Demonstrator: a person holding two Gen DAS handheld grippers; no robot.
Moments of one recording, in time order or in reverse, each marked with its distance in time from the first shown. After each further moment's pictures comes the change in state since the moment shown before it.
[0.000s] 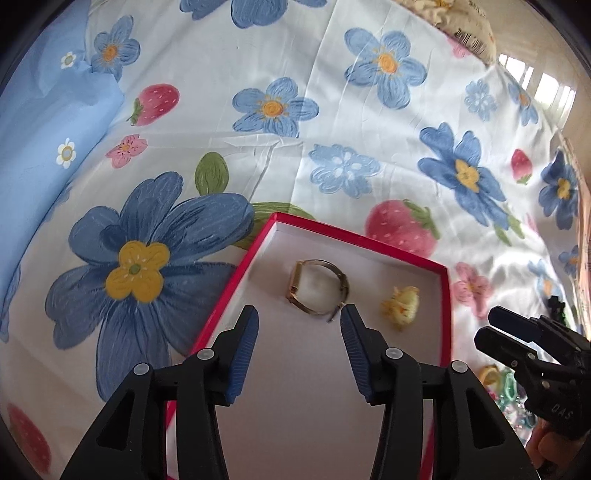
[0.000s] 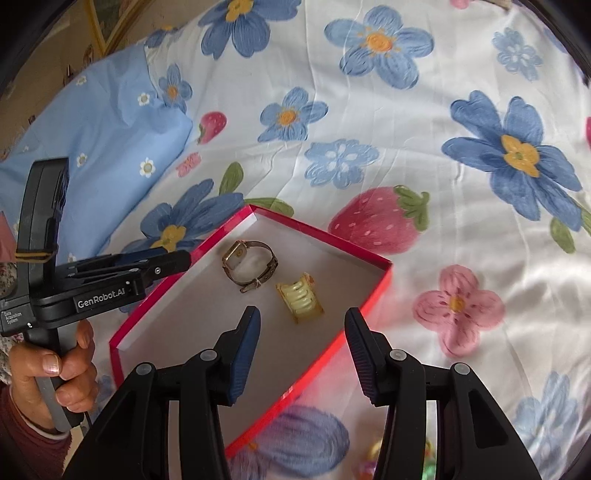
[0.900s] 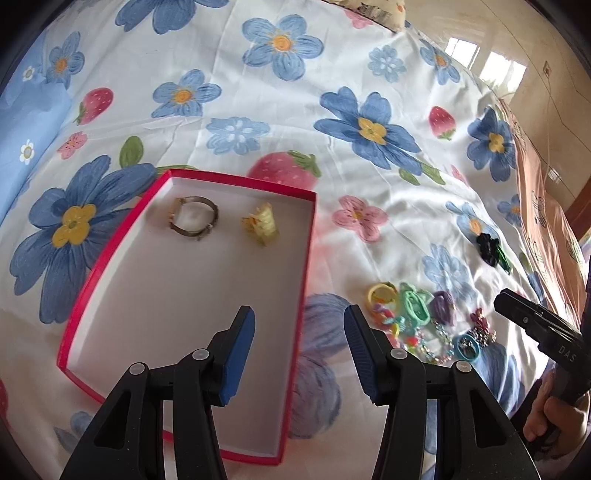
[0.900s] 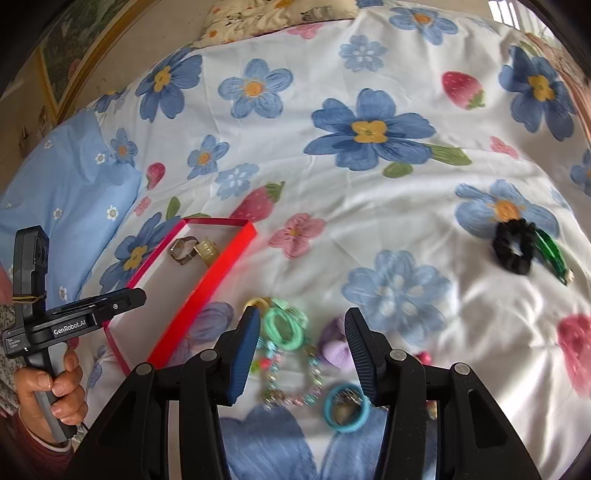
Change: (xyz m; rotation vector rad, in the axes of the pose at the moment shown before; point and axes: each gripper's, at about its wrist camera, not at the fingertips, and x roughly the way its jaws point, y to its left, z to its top) left arm -0.062 -0.073 -0.069 0.112 0.055 -0.177; right arm -0.138 -0.082 -0.101 0.220 -0.104 -0.176
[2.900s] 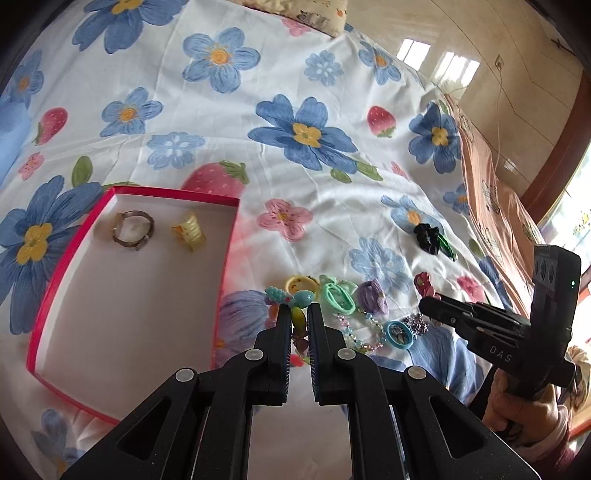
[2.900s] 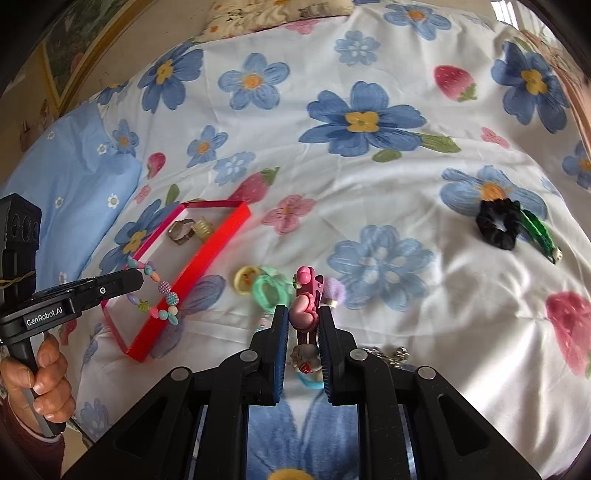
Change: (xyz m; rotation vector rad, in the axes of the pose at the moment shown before) left arm -0.026 -0.021 -0.016 0.061 -0.043 -0.161; right arm -0.007 0.008 -0.016 -0.047 0.019 0.035
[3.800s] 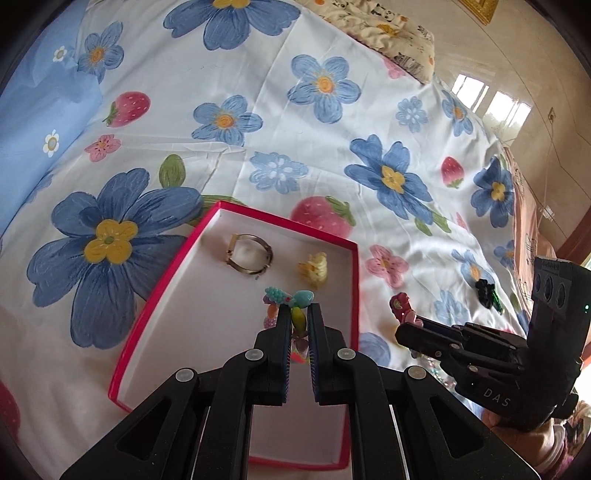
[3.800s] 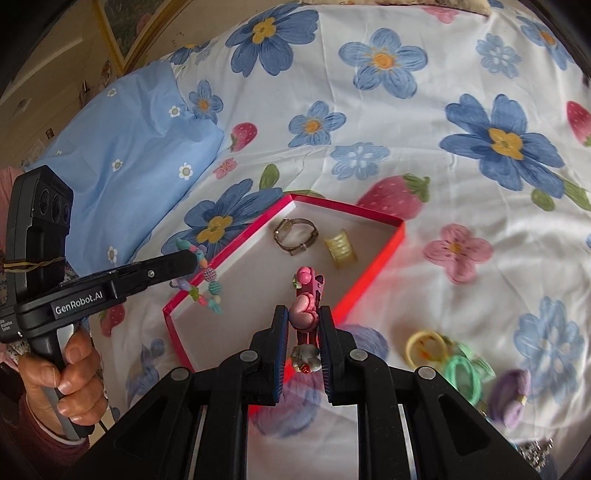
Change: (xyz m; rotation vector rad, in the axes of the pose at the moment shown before) left arm -0.029 0.097 0.022 -0.145 -0.068 0.129; right arm 0.087 0.128 0.046 -0.159 0.067 0.230
